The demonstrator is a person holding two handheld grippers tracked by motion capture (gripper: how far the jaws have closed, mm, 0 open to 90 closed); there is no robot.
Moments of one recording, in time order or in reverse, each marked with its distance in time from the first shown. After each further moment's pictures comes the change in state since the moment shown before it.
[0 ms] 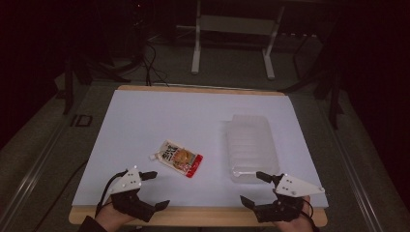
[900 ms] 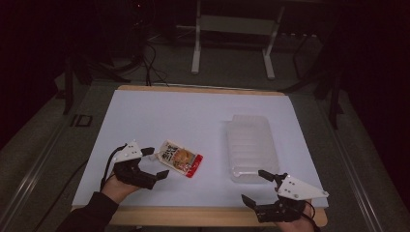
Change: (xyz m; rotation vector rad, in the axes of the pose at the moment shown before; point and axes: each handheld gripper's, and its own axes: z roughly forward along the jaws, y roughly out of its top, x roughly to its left) left arm 0.056 0.025 0.013 -0.016 0.093 -0.066; right arm 0.003 0.003 -0.004 -0.030 -0.043 -0.042
